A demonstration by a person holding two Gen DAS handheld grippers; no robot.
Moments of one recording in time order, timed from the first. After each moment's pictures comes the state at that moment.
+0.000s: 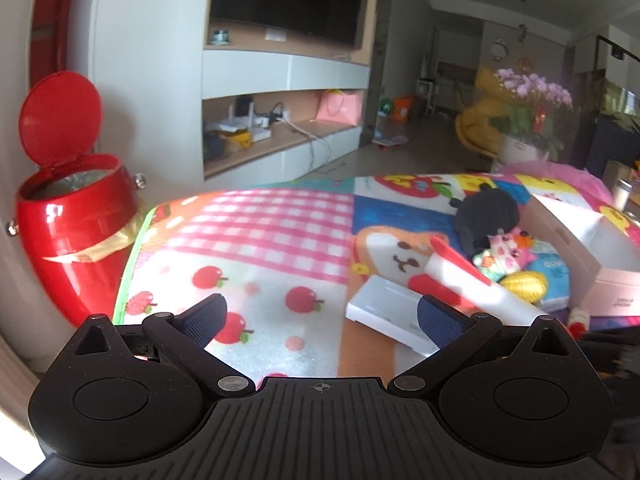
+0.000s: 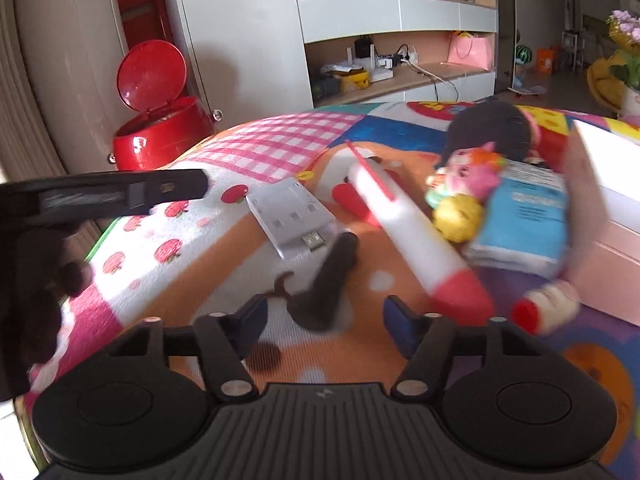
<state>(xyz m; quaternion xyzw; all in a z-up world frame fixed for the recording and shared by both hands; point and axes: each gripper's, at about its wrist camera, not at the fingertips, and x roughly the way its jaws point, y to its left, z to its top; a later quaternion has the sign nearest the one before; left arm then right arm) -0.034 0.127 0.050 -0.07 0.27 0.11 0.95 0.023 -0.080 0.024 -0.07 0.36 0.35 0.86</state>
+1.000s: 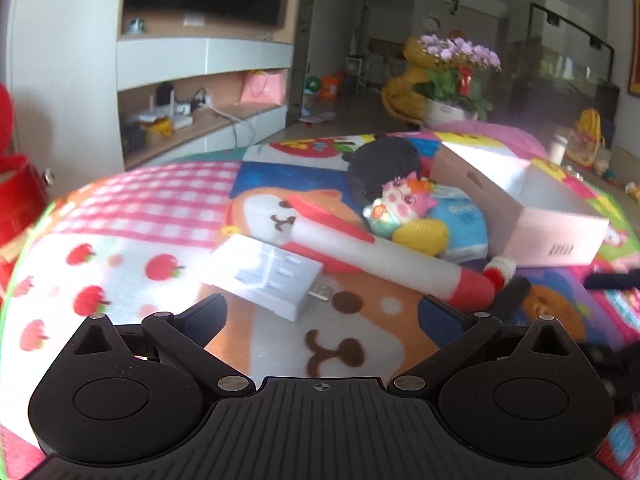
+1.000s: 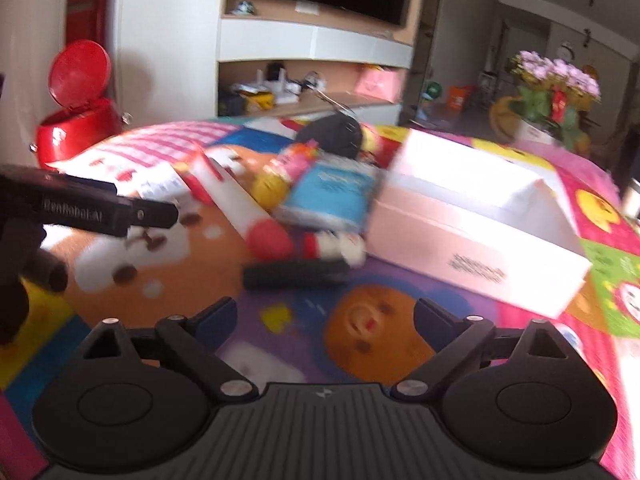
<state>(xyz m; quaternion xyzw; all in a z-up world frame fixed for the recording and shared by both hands) -0.012 0.059 0.020 -0.05 0.30 0.01 0.95 -0.020 -0.187 0.040 -0.13 0.29 0.23 0.92</state>
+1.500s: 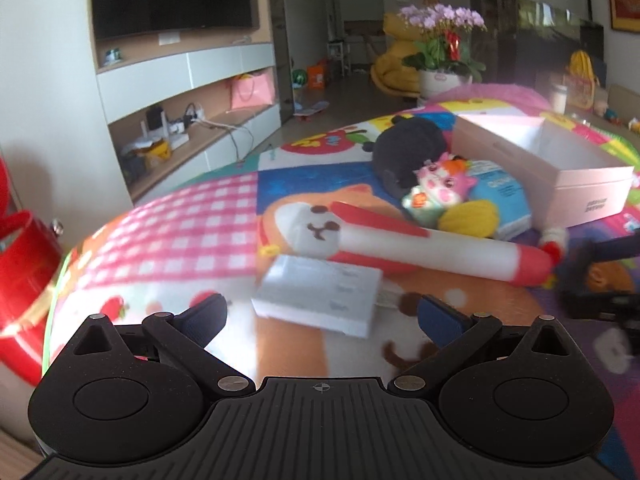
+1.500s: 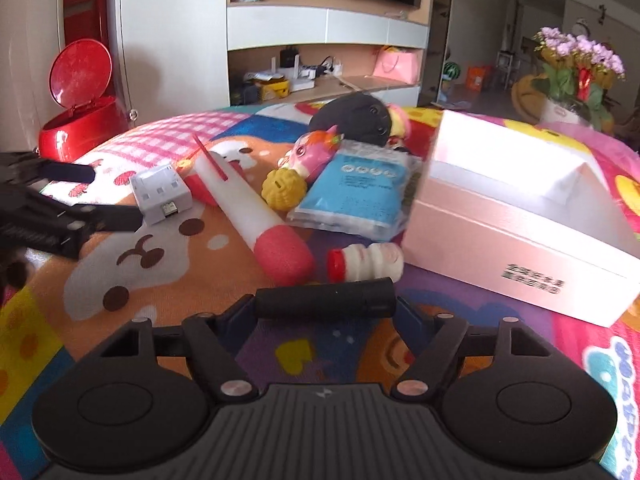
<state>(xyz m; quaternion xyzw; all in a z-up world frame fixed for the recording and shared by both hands) 0.018 0.085 0.021 0.05 0.31 0.00 0.95 0.011 -0.166 0.024 -0.11 0.33 0.25 0.91</state>
